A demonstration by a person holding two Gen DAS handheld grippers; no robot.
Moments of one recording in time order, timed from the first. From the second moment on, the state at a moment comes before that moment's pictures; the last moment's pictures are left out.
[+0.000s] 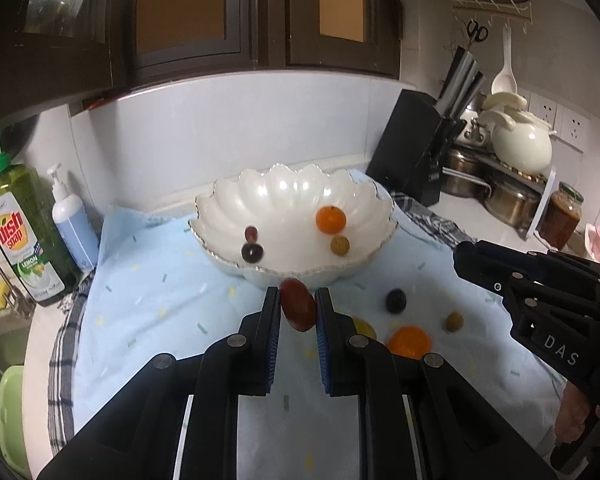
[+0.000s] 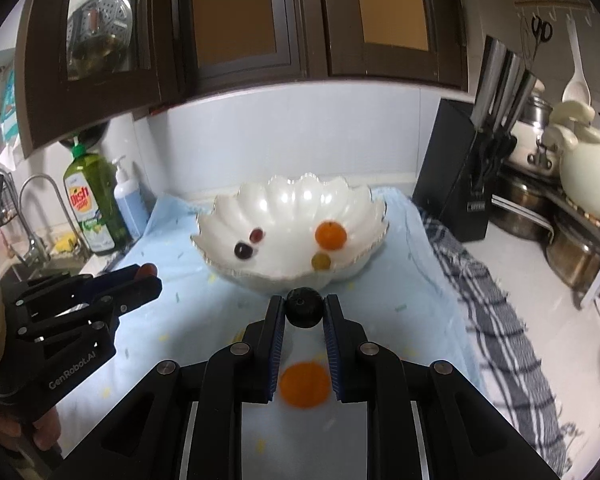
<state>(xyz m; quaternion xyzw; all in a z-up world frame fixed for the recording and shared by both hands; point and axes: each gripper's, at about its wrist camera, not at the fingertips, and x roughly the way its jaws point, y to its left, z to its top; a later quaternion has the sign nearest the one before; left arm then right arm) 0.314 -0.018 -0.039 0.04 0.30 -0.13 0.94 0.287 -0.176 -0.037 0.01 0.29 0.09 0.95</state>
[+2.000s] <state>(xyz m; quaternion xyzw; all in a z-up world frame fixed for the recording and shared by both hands) 0.624 -0.043 -0.085 0.02 0.45 -0.12 0.89 0.592 -0.171 -0.091 0.00 0.45 0.10 0.89</state>
